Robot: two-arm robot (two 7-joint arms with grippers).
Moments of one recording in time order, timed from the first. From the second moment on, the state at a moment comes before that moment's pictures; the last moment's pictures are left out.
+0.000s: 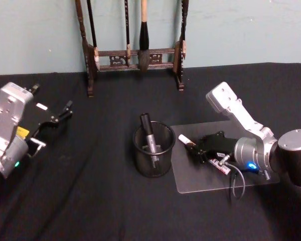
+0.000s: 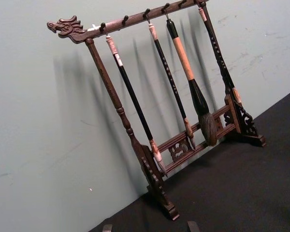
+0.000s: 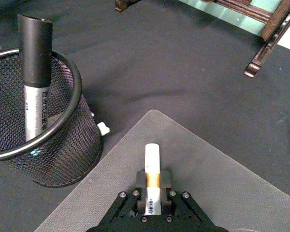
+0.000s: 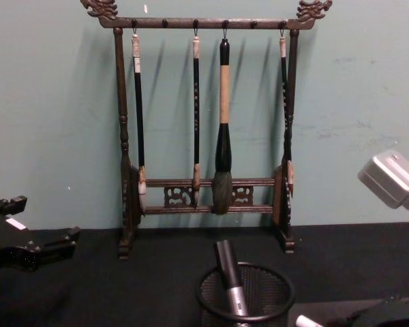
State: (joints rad) left arm -0.20 0.60 0.45 -1.41 -0.25 -0.12 0.03; right arm 0.31 0.46 -0.48 -1.44 0.24 0.52 0.44
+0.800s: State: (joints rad) left arm -0.20 0.60 0.45 -1.41 -0.25 -0.12 0.03; right arm 0.29 0.44 -0.41 -1.48 0.29 0.39 0.44
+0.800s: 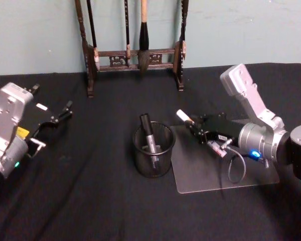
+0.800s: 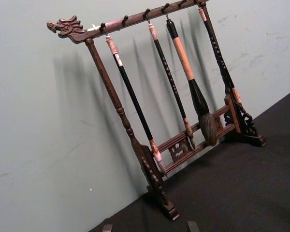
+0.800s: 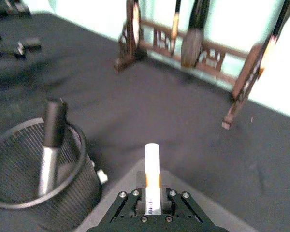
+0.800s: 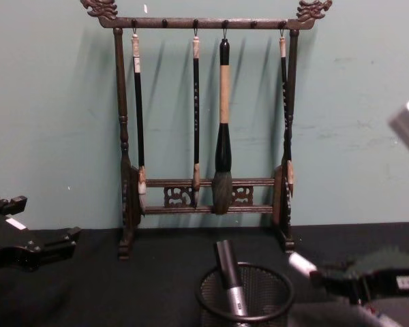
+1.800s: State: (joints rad) left arm -0.20 0.60 0.45 -1.41 -0.25 -0.12 0.03; right arm 0.30 0.37 -0.43 -1.46 0.46 -0.07 0.57
